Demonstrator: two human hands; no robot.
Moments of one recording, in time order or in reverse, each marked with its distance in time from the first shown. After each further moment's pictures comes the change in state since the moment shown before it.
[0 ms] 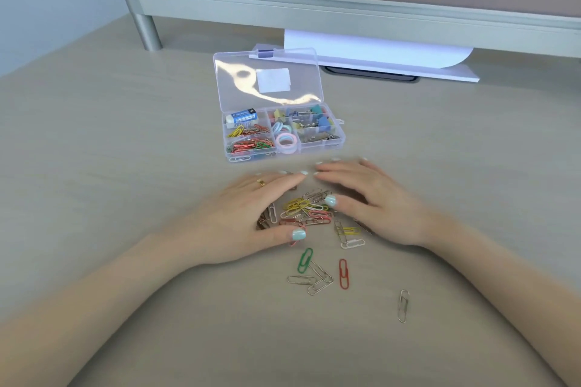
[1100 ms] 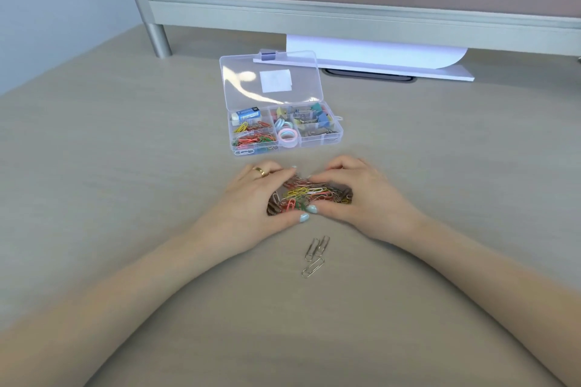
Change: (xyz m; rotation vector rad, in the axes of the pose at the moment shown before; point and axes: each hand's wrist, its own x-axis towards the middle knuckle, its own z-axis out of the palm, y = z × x) left_hand -0.001 0.013 0.018 -0.008 0.281 -0.093; right_hand -0.005 -0.023 0.014 0.054 0.174 0.044
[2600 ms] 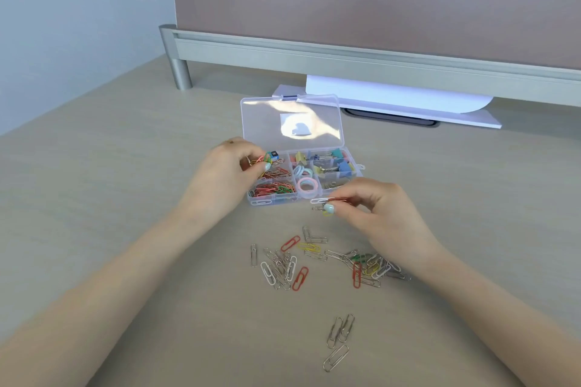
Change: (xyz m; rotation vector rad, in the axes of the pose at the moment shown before) left_hand 0.068 -0.051 -0.058 -0.134 0.357 -0.232; right_hand 0.045 -0.013 -0.018 0.440 0.156 0.087
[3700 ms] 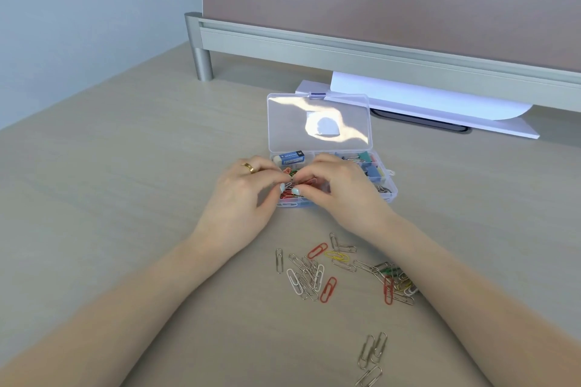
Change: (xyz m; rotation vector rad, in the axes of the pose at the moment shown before) left_hand -0.027 -0.029 0.006 0.058 0.035 0.210; right_hand 0.073 0.001 0.058 -0.380 -0.120 -0.324
